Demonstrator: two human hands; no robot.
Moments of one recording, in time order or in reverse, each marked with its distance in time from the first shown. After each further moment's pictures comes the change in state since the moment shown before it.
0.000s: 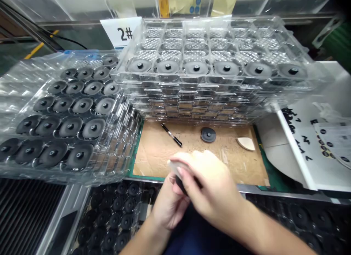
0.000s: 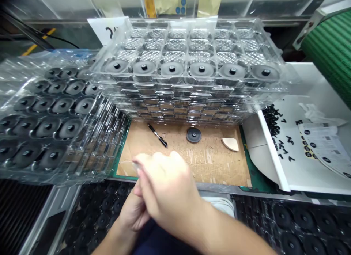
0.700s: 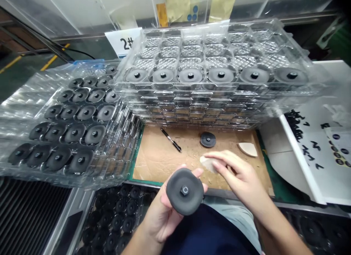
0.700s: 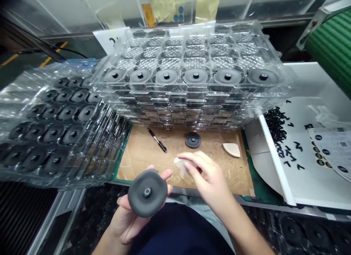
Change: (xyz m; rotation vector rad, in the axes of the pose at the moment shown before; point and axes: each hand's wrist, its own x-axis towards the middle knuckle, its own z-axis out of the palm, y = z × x) left_hand -0.001 0.002 0.016 -0.127 -0.151 -0.085; right_hand -0.038 0.077 -0.019 0.184 0.072 0.356
